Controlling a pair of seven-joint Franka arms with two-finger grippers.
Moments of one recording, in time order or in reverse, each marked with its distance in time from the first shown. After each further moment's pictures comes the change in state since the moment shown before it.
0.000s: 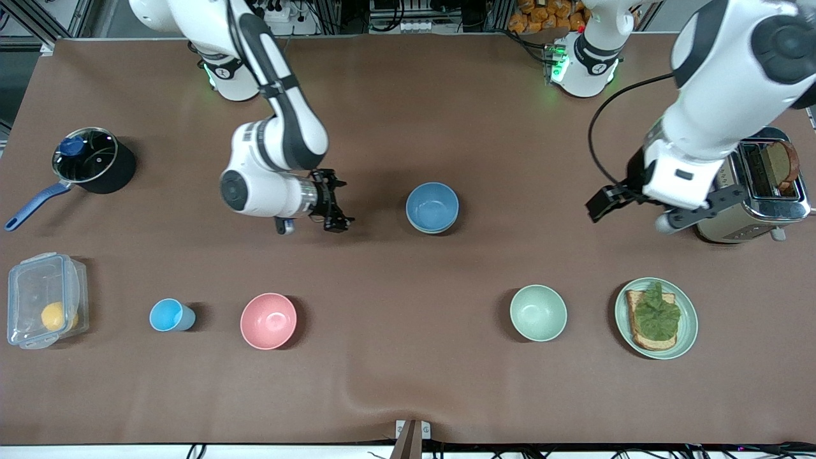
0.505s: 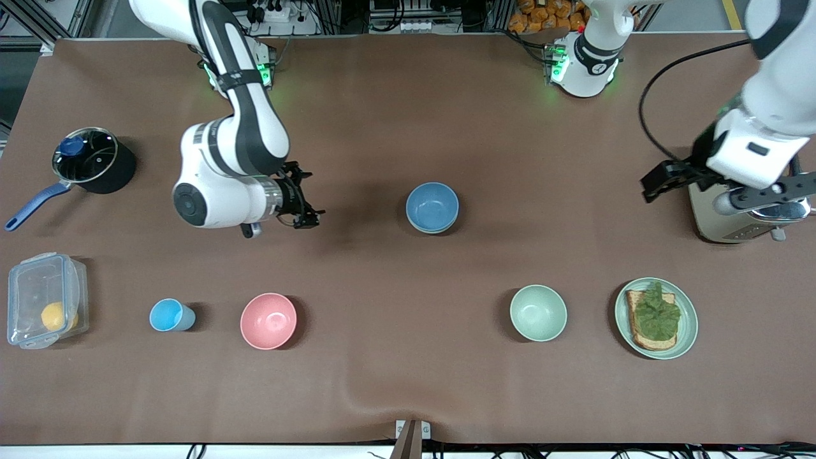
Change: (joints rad) left arm -0.157 -0.042 0.293 0.070 -0.009 -0.127 0.357; right arm -0.002 -0.014 -0.144 0.121 -0.144 -0.320 -0.055
